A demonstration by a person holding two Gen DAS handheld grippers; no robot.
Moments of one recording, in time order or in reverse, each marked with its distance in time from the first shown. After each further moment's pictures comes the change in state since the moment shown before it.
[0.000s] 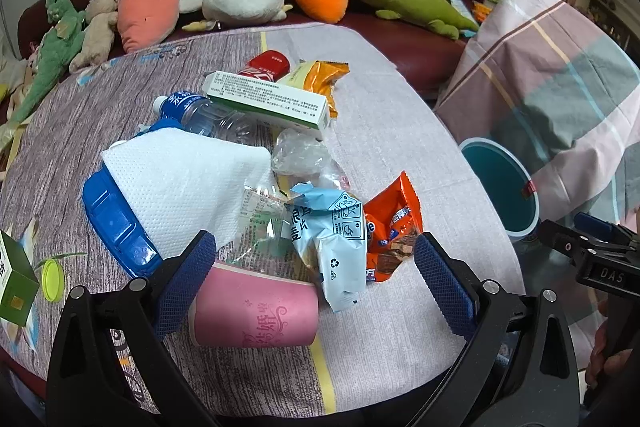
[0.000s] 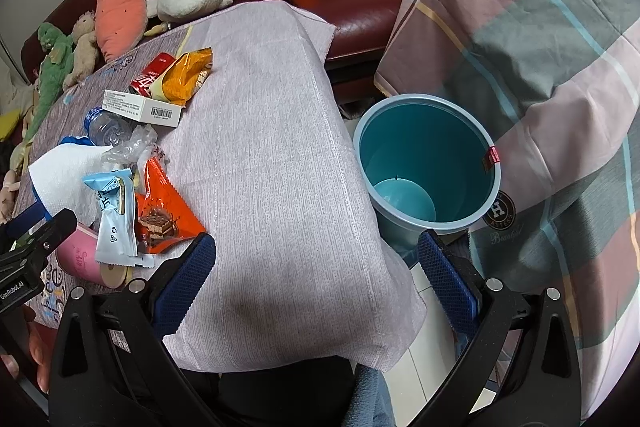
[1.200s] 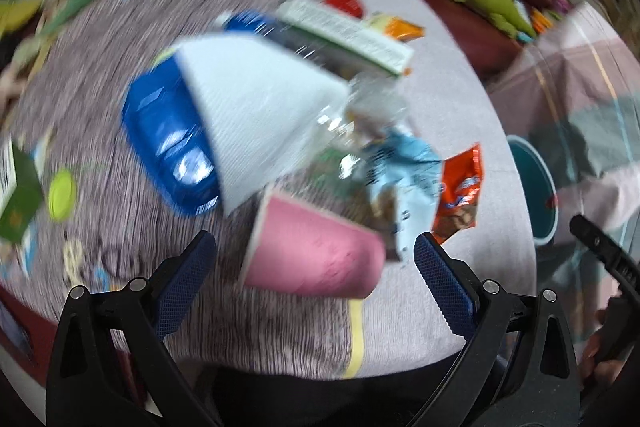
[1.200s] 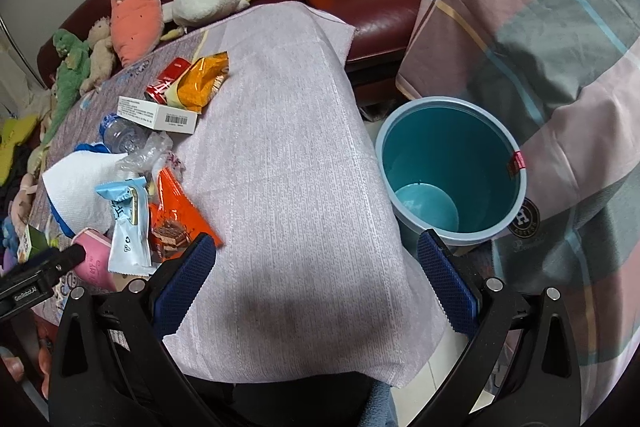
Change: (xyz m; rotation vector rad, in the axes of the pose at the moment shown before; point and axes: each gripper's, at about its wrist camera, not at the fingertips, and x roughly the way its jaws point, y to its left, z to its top) left arm 0.007 0.062 -0.027 -0.276 0.189 0.056; right arm 0.013 -0.002 0.009 0.007 -0.005 0.100
